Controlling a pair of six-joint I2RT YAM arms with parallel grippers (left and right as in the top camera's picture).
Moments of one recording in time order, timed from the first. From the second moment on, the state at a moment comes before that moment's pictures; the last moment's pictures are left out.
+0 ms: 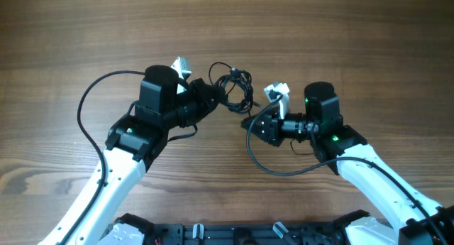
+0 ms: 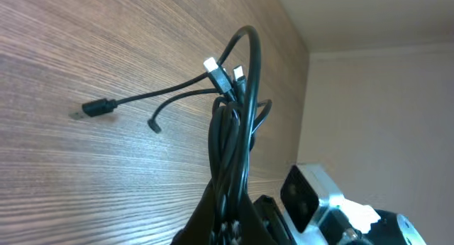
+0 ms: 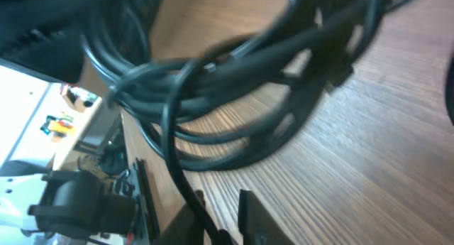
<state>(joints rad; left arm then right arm) -0.39 1.20 0.90 -0.31 0.42 -1.05 0.36 1.32 0.61 0.07 -0.89 0.31</state>
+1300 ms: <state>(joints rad) -0.55 1.26 0.90 -0.25 0.39 -0.93 0.34 1.32 0.60 0.28 -0.66 0.78</state>
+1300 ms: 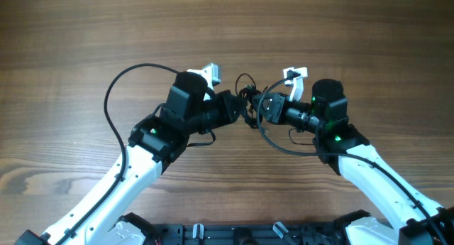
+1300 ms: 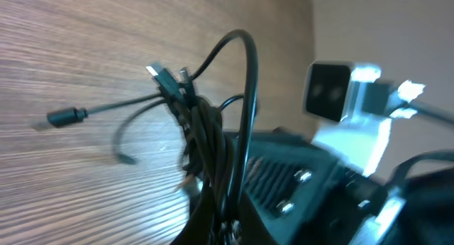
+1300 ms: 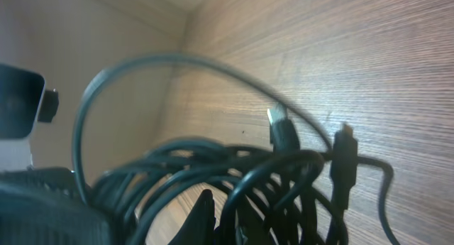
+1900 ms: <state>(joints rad) -0.55 1.26 0.90 -0.27 0.24 -1.18 0.27 1.31 0.59 0.26 -0.75 0.70</state>
